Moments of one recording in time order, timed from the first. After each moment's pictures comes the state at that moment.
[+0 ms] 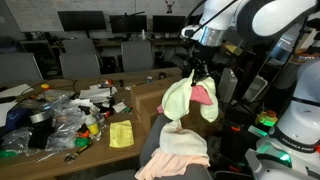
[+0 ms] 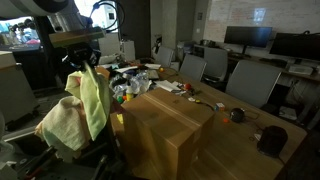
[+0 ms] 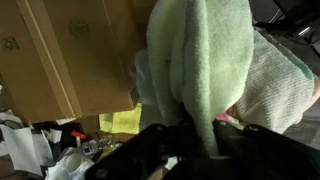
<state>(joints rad) 0.16 -0.56 -0.03 -2.72 -0.15 2.31 -0.59</state>
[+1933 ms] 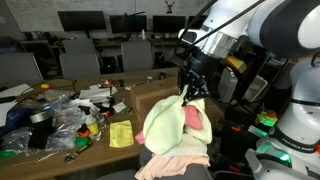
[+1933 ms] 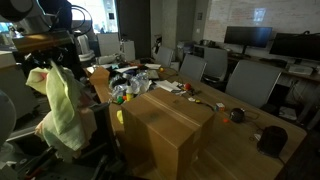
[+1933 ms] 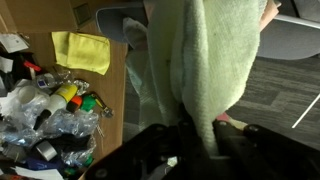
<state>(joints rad) 0.42 -0.55 0.03 -2.76 0.05 2.51 -0.56</state>
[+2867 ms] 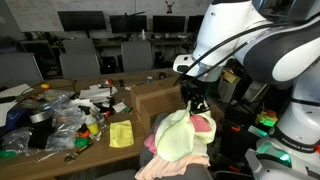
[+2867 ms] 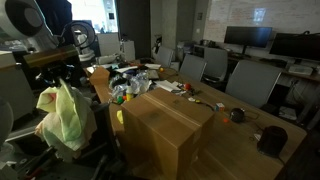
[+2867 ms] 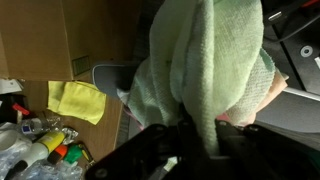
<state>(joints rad) 0.34 -0.40 0.10 -2.77 -0.13 2.46 -0.50</state>
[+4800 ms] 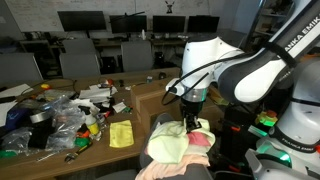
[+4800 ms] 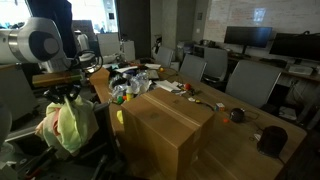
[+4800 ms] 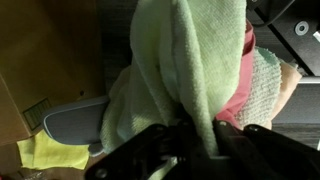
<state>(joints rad) 0.29 -0.14 0.12 -2.74 0.01 2.58 -0.40</state>
